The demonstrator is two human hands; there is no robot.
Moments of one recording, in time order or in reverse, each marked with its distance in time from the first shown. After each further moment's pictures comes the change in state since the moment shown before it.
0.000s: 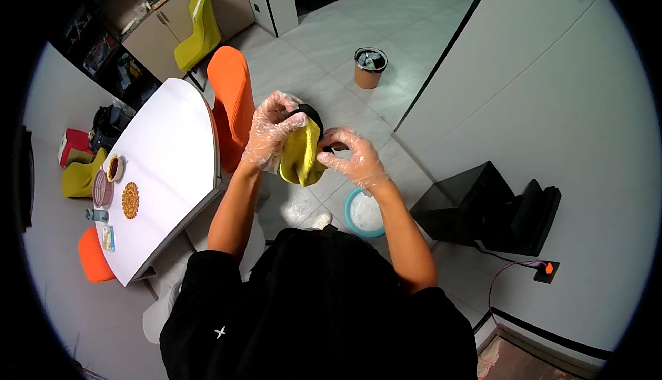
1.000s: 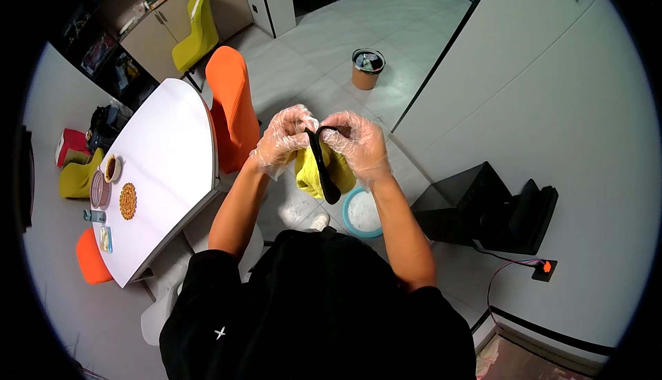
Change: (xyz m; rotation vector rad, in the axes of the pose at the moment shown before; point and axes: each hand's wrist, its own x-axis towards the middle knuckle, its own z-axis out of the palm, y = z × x) left_hand -0.003 -0.008 0.003 -0.256 -0.351 -0.160; right_hand 0.008 -0.048 0.006 0.351 0.149 0.028
